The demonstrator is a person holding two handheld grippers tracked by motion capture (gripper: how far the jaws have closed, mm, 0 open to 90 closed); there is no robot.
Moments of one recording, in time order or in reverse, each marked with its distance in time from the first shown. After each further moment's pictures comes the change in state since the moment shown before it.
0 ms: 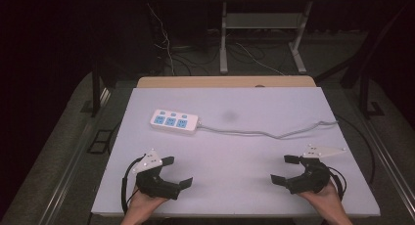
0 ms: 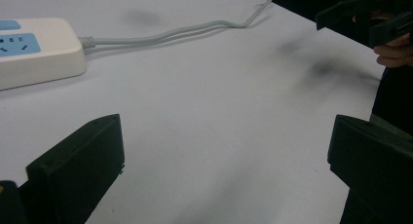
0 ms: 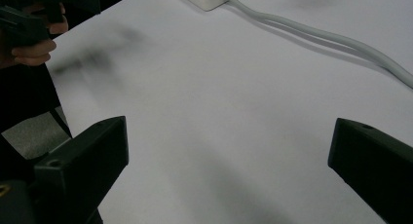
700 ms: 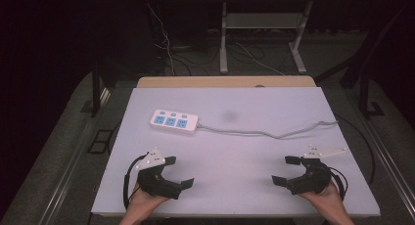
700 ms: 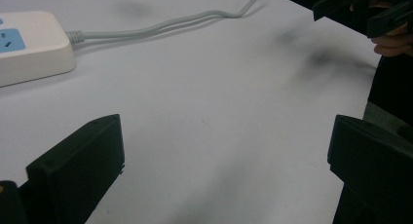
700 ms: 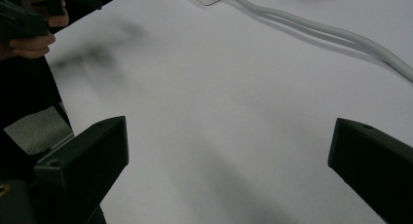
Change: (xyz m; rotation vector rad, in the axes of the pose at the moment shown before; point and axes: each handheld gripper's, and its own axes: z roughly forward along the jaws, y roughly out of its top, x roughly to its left) left arm 0.000 0.007 0.003 0.054 -0.025 0.017; right arm -0.002 -0.001 -0.002 0.016 0.005 0.000
